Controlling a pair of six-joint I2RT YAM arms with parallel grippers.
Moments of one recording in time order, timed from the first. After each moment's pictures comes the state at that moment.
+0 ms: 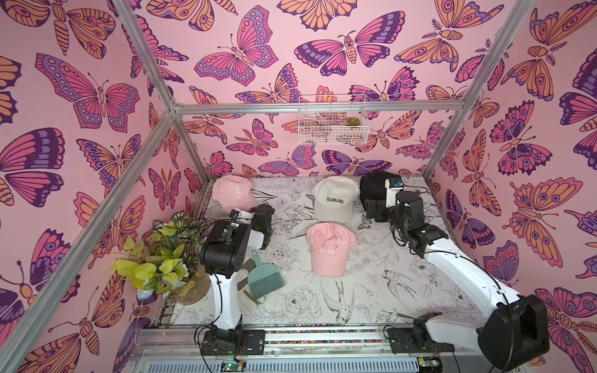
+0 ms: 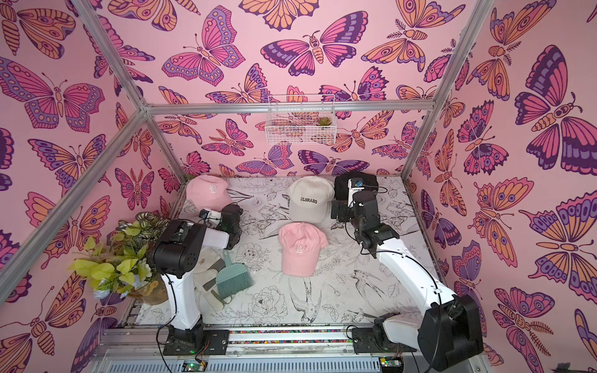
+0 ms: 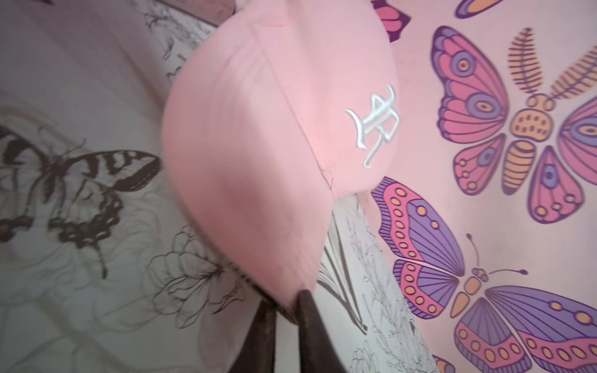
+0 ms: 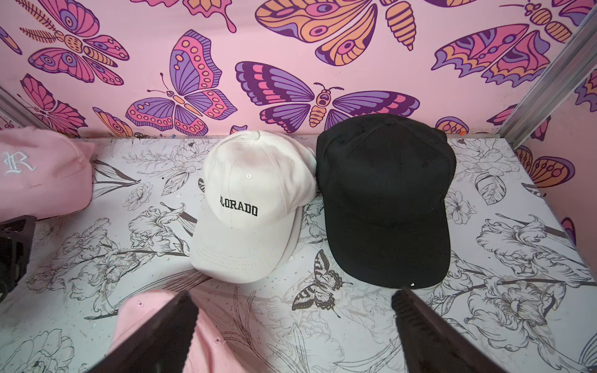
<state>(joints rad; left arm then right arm) -0.22 2.04 0.93 0.70 -0.65 -1.13 0.32 1.25 0.95 -0.15 0.13 0.20</state>
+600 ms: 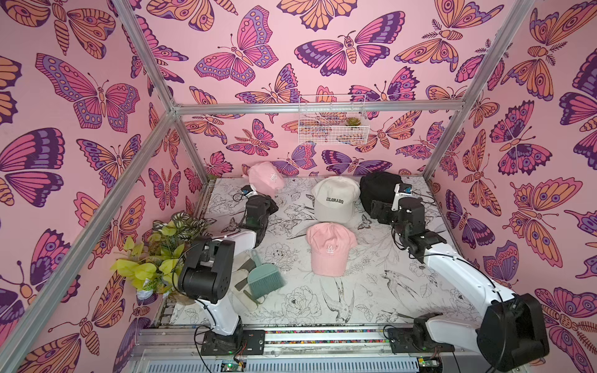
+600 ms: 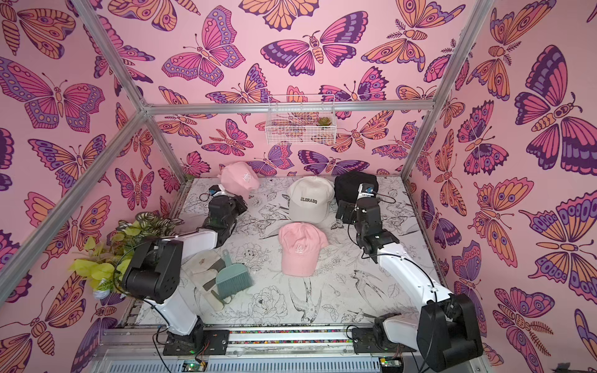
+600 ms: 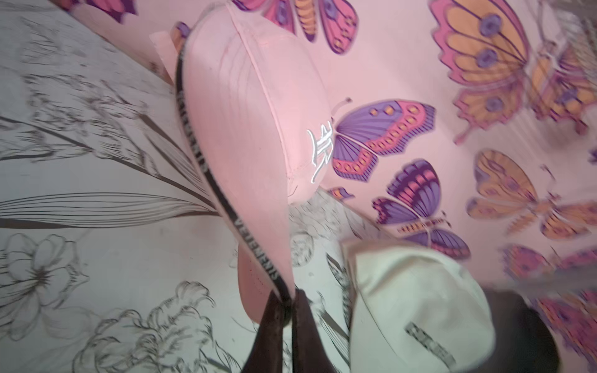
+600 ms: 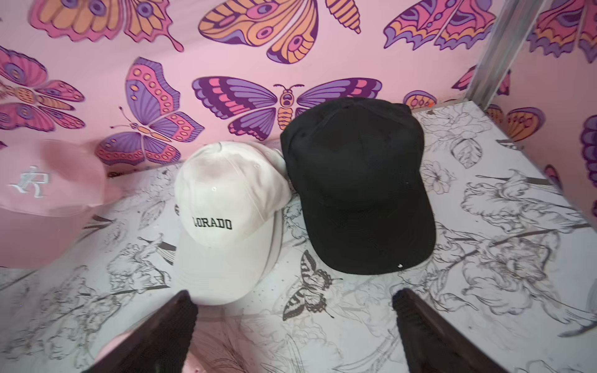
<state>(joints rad) -0.22 1.70 0.91 0.49 -0.01 -0.68 0.27 1.24 0.83 0.01 0.15 0.37</state>
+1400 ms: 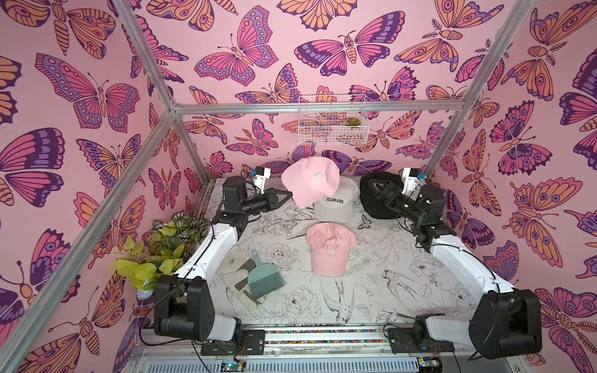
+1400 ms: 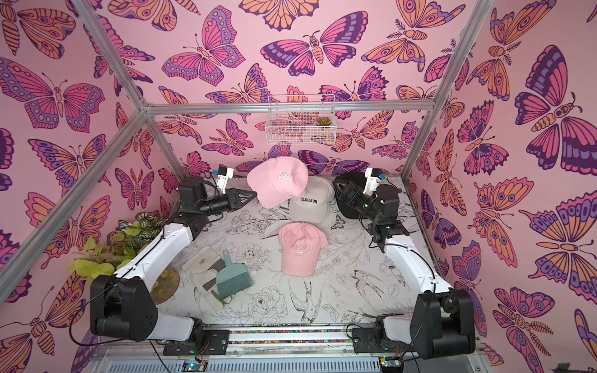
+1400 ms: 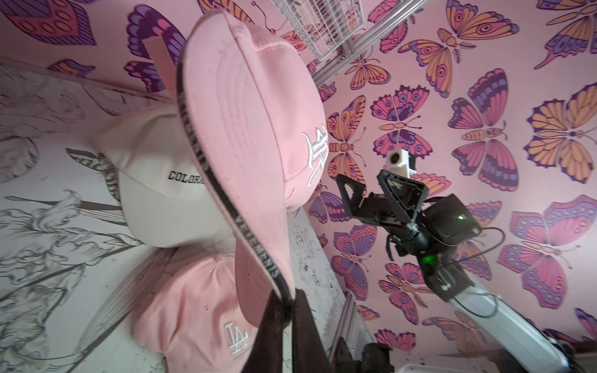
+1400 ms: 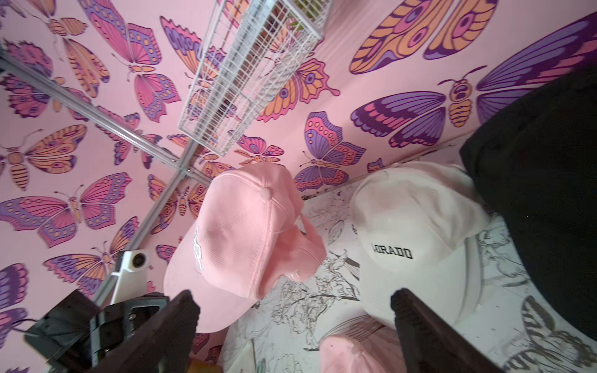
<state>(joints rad) -0.13 1.44 1.10 0.06 0.96 -0.69 0.11 1.31 0.92 0.30 -0.53 0.84</state>
